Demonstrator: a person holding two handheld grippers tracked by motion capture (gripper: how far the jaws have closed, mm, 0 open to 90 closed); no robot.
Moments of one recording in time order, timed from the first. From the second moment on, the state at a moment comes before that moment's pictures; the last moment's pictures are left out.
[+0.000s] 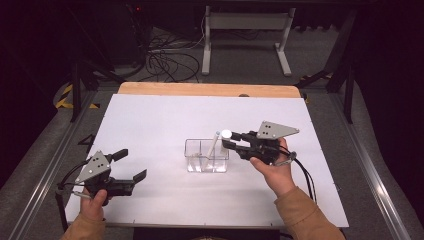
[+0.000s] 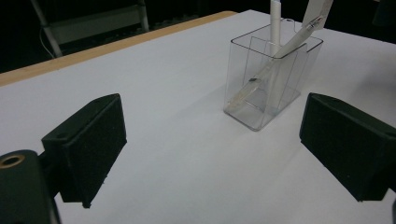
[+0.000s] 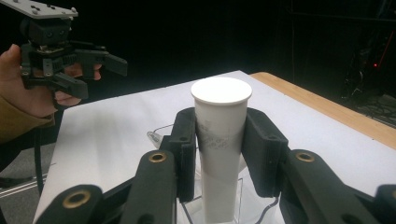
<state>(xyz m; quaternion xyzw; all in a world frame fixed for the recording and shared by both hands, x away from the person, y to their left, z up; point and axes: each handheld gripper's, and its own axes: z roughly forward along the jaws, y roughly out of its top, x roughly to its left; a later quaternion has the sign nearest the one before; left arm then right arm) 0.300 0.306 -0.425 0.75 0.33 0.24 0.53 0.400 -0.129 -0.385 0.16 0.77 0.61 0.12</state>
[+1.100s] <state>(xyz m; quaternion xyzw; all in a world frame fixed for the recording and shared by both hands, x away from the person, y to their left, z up) 0.299 0.307 -0.426 0.74 0.33 0.24 0.53 0.401 -0.117 -0.405 0.18 0.78 0.59 0.13</state>
